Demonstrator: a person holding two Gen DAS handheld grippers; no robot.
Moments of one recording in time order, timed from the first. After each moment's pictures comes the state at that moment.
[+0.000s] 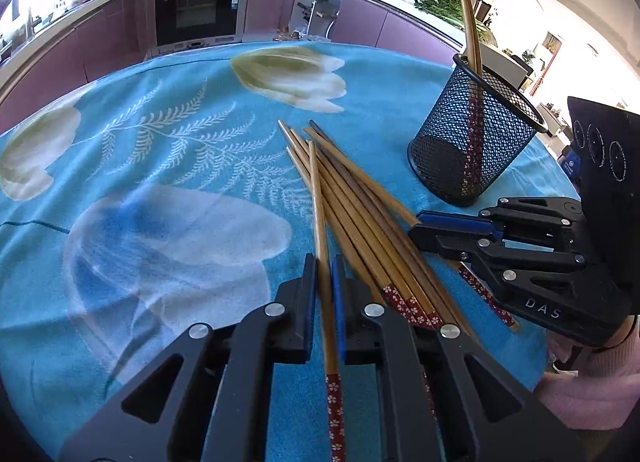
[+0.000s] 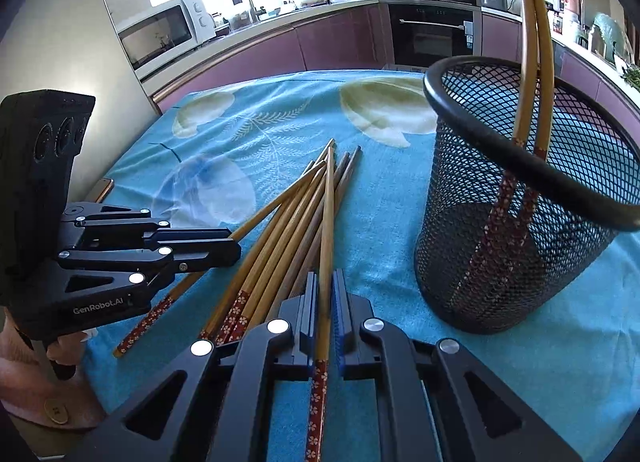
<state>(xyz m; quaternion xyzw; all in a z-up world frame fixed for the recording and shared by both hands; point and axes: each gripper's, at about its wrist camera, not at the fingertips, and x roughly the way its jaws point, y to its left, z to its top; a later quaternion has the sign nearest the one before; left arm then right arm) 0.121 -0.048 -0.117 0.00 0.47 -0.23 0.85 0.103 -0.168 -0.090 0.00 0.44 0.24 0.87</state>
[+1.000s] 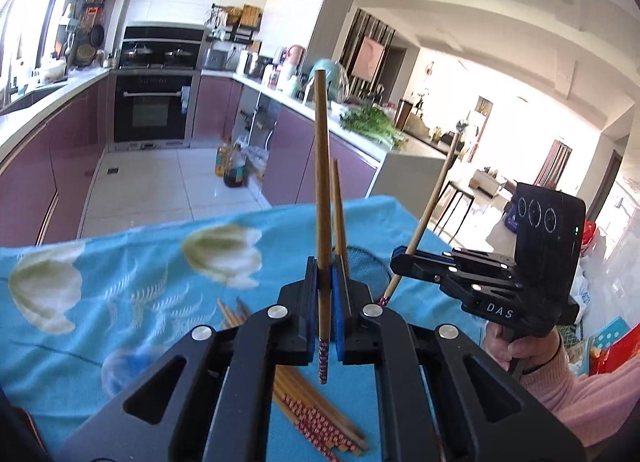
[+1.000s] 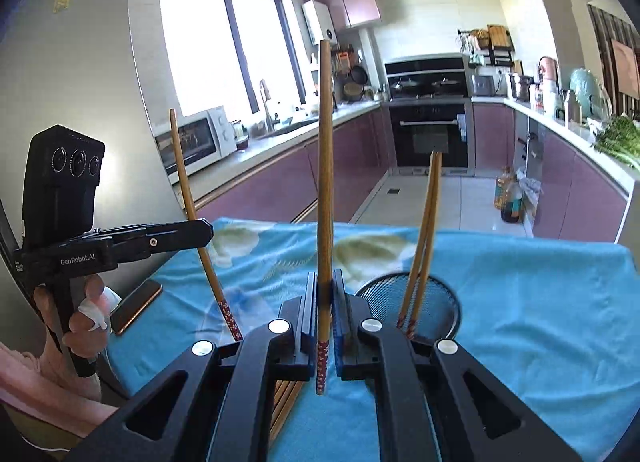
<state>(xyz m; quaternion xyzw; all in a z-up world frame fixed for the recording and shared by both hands) 0.091 -0.048 0.049 -0.05 0.27 -0.33 0.90 0.065 -0.244 0.035 0.05 0.25 0.25 0.94</state>
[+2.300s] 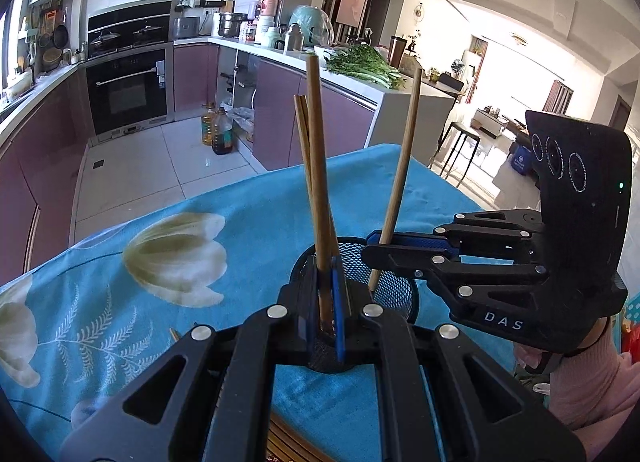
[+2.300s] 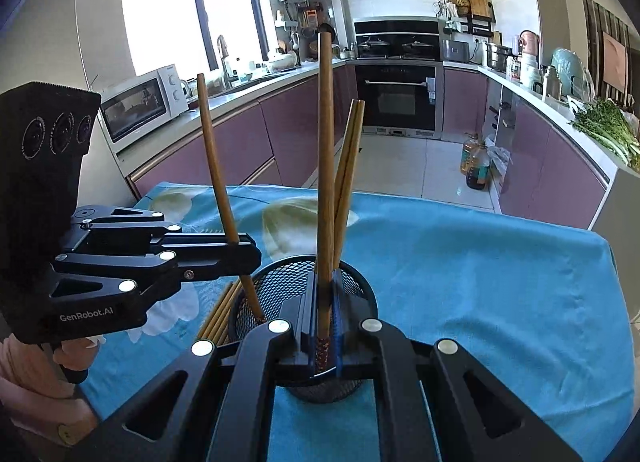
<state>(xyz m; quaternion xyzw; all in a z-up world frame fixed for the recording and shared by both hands) 0.156 -0.153 0.005 0.04 0.35 -0.35 0.87 0.128 -0.265 -0.003 0.01 0.34 0.19 0.92</state>
